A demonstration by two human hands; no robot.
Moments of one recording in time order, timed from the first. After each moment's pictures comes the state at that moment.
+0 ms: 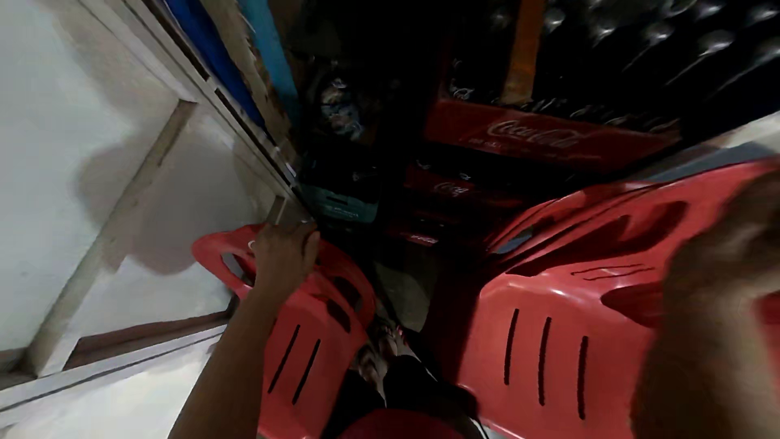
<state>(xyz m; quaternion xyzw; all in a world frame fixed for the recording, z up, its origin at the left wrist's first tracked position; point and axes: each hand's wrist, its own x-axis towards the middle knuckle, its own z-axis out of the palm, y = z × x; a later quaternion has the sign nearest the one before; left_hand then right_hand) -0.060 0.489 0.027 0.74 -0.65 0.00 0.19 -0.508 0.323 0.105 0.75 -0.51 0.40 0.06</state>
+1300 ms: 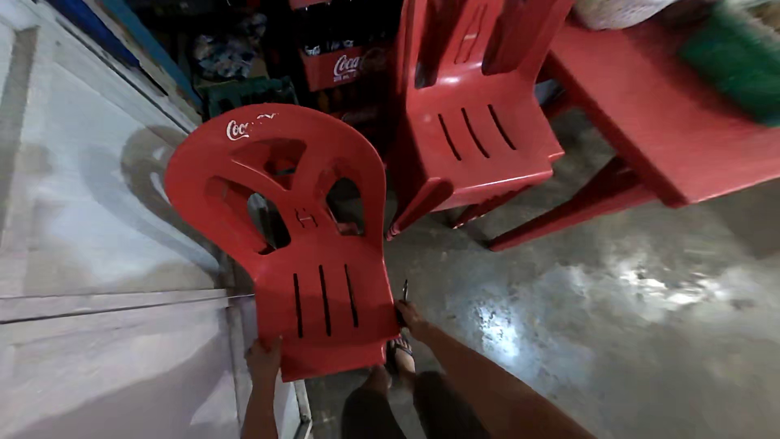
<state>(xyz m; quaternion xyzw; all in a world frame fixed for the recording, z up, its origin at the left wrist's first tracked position) 0.033 0.946 -0.267 0.87 -0.35 -0.34 0.10 -0.350 0.919 -0.308 0.15 -0.70 0.20 -0.67</state>
